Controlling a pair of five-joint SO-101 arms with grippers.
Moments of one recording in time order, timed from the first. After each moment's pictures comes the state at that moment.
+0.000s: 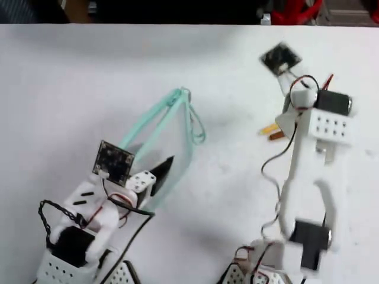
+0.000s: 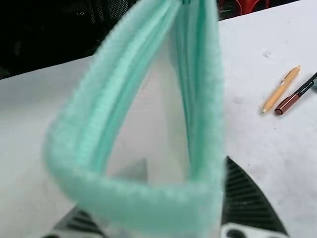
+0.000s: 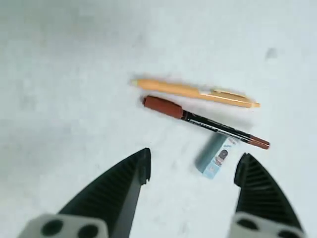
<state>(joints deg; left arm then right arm) 17.7 -92.4 75.6 52.8 3.4 12.9 -1.2 3.0 77.6 58.5</state>
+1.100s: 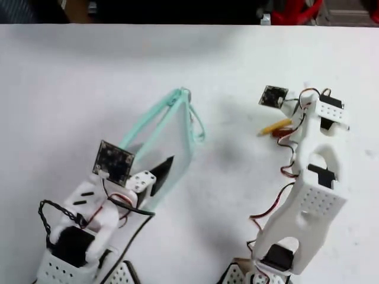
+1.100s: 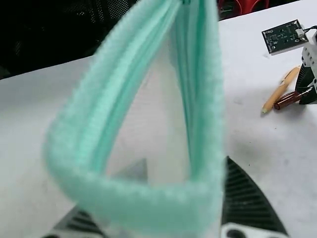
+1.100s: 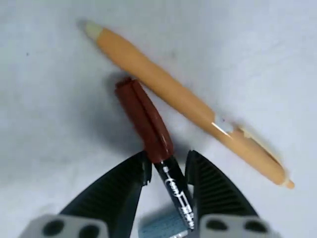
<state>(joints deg) 17.6 -92.4 75.6 52.8 3.4 19.9 33.0 -8.9 59.2 88.3</state>
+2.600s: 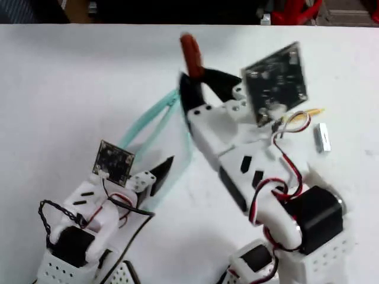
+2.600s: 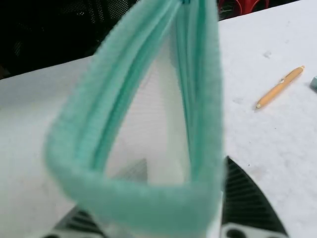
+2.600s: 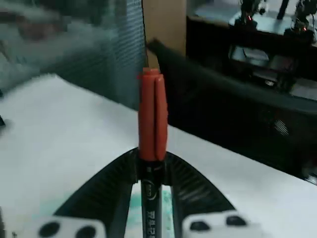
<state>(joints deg) 17.7 -92.4 75.6 52.8 3.4 -33.8 -40.6 -9.2 66.4 -0.4</state>
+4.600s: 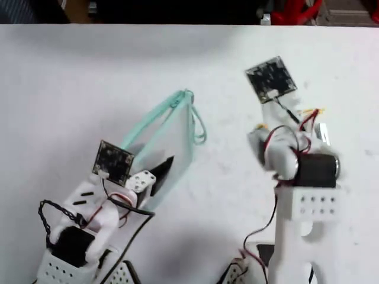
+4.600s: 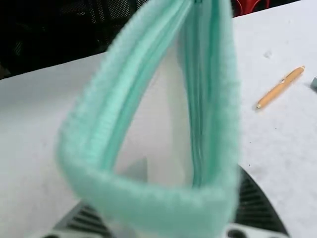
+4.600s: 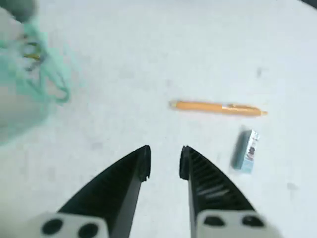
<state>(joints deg) 17.5 -92.4 75.6 52.8 3.4 1.3 -41.6 23.2 78.1 28.4</state>
